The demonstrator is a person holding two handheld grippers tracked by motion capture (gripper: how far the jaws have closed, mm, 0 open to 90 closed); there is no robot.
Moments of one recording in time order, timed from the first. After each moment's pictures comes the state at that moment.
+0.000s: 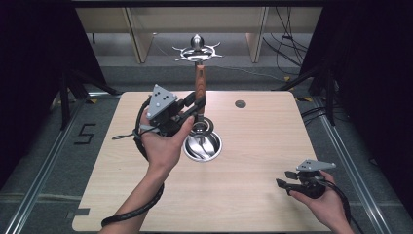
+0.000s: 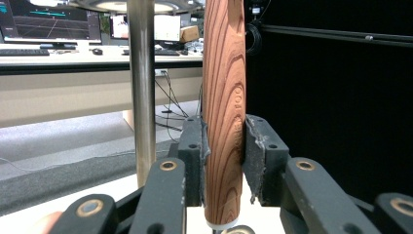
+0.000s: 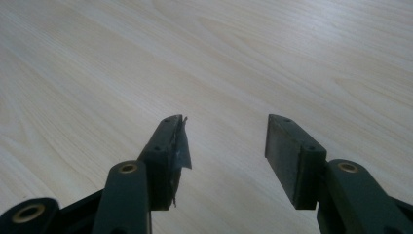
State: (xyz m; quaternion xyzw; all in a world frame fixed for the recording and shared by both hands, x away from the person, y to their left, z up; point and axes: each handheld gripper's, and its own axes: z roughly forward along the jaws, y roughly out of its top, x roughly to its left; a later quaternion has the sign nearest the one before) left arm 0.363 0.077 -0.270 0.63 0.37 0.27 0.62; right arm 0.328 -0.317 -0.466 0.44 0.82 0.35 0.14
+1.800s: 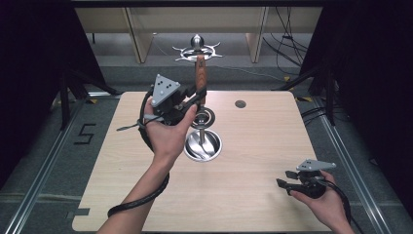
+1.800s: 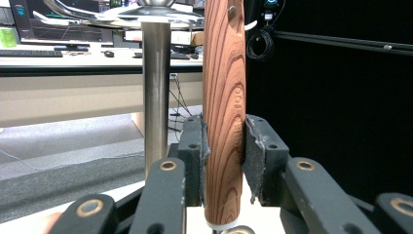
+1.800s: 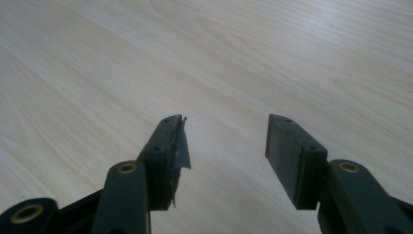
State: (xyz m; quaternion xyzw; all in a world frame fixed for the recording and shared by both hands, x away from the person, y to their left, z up) left arm 0.383 0.071 -0.263 0.62 0.39 0.28 0.62; right arm 0.329 -0.318 -0.466 0.44 0.81 0.35 0.14
